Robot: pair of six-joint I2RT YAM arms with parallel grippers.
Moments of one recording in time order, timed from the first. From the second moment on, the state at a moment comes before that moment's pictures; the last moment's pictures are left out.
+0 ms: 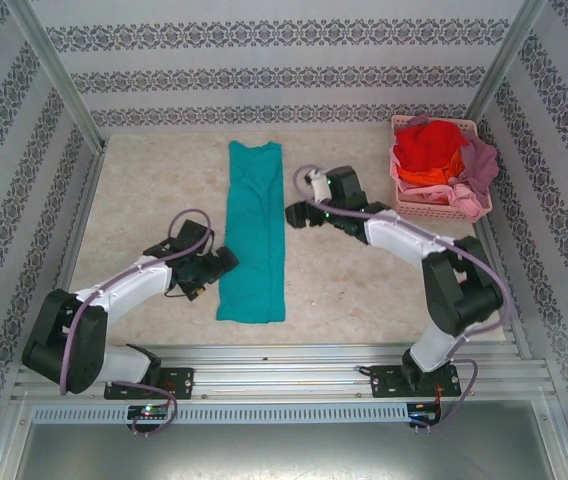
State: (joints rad) left arm -0.33 1.35 0.71 -0.49 0.15 -1.00; right arm 0.47 1.65 1.06 -0.10 -0.28 0.11
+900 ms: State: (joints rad) left arm -0.07 1.45 0.80 -0.48 0.21 -0.81; right arm 1.08 1.76 0.97 -0.19 -0.08 -0.51
